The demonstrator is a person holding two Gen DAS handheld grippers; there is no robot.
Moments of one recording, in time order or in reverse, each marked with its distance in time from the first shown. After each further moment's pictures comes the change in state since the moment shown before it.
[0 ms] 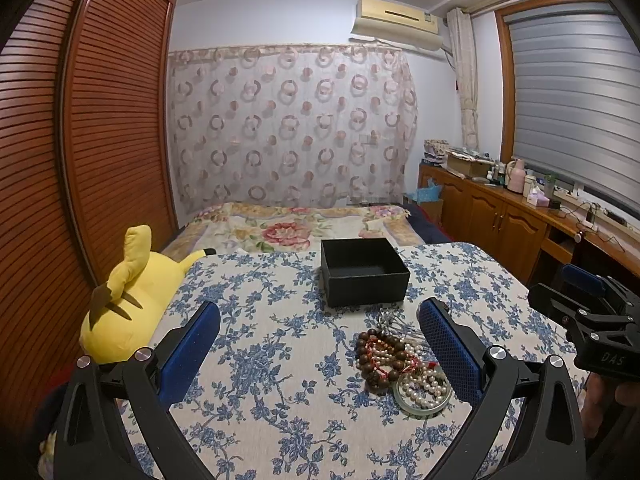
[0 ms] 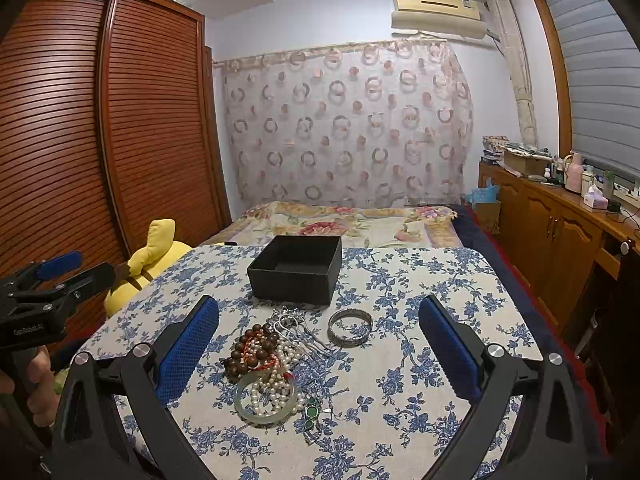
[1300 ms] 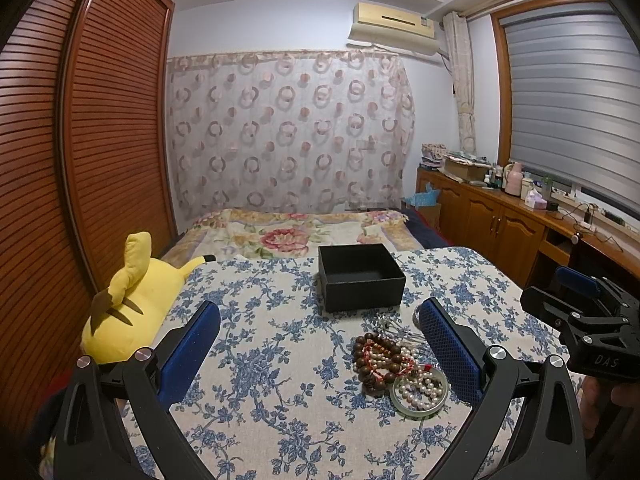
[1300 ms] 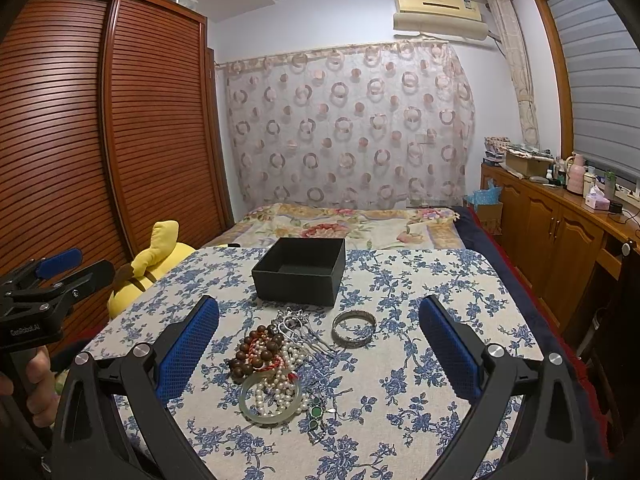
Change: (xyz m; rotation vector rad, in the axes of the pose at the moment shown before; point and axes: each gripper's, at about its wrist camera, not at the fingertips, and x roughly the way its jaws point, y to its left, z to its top) left arm -0.009 -0.003 0.006 0.004 -0.020 -0.005; right arm -0.003 0.002 0.001 0.003 -0.002 0.002
